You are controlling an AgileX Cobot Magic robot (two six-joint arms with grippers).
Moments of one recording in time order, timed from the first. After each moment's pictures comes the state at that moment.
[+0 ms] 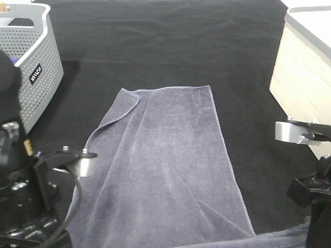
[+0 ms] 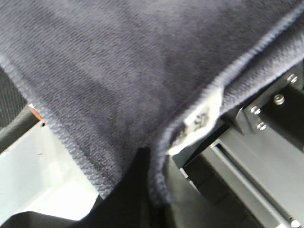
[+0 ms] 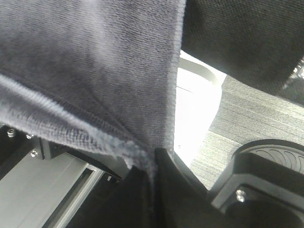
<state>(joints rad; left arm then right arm) -0.61 1.65 -0.83 -0.48 1.17 0.26 0.24 1.41 -0.69 0.35 1.20 -0.19</state>
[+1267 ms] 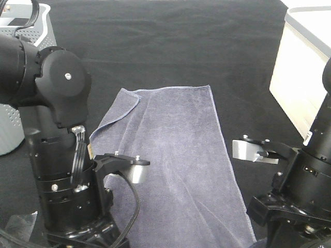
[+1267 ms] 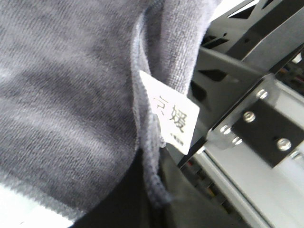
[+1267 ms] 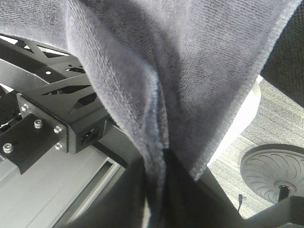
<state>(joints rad) -0.75 1.79 -0.99 -0.55 1.18 0.25 0.39 1.56 -0.69 0.50 1.12 -0.29</state>
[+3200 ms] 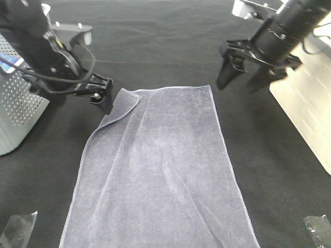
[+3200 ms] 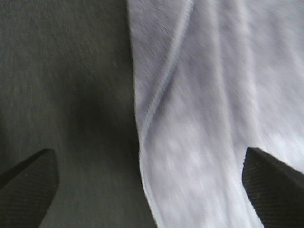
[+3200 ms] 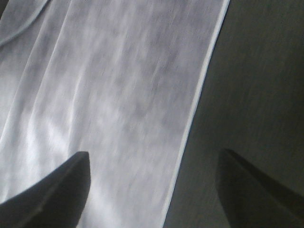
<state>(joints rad) -0.37 1.94 -1.34 -0.08 0.66 -0.05 0.18 1.92 -1.47 0.35 0.90 -0.22</state>
